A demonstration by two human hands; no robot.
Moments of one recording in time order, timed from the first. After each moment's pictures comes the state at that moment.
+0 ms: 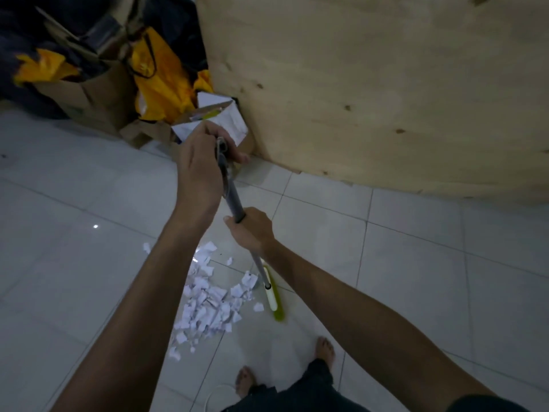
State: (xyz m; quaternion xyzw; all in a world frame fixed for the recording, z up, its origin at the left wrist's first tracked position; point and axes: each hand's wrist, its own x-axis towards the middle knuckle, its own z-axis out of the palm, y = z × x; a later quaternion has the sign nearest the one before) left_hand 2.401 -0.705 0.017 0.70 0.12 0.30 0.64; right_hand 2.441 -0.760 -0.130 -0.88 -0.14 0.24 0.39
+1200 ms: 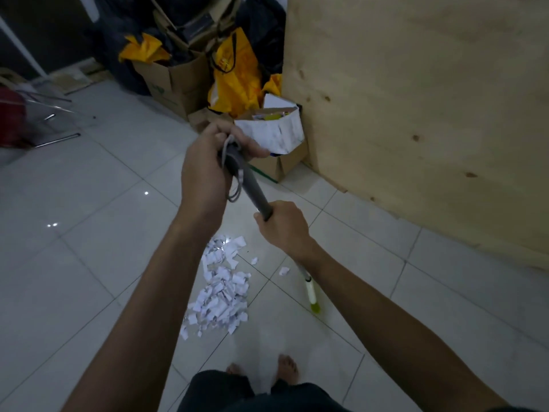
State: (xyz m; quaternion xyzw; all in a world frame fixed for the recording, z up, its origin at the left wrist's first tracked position) left_hand 2.377 -0.657 0.024 0.57 0.13 0.34 0.74; right_hand 2.456 -0.738 -0.098 -0.89 -0.32 0.16 0.28
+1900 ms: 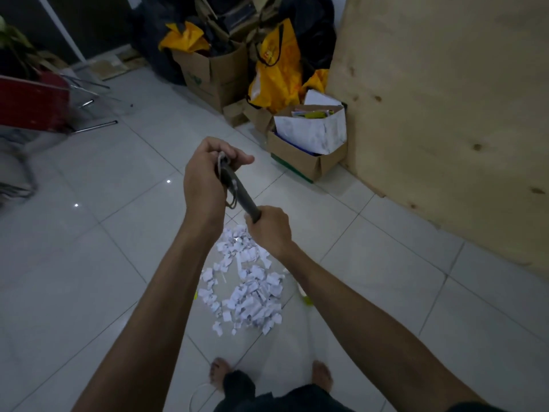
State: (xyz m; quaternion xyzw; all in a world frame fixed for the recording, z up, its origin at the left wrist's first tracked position) left_hand 2.296 -0.501 -0.005 0.53 0.27 0.40 0.70; right_hand 2.369 -0.552 -0.144 -0.86 -0.32 0.21 0.34
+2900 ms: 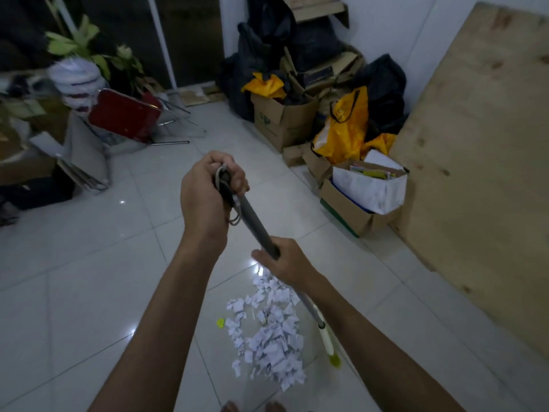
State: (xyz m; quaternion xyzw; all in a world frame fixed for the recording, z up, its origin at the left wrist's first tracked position) left_hand 2.176 -0.387 0.053 0.46 0.26 0.51 0.68; right_hand 2.294 -0.450 -0.110 -0.66 -0.54 0.31 0.42
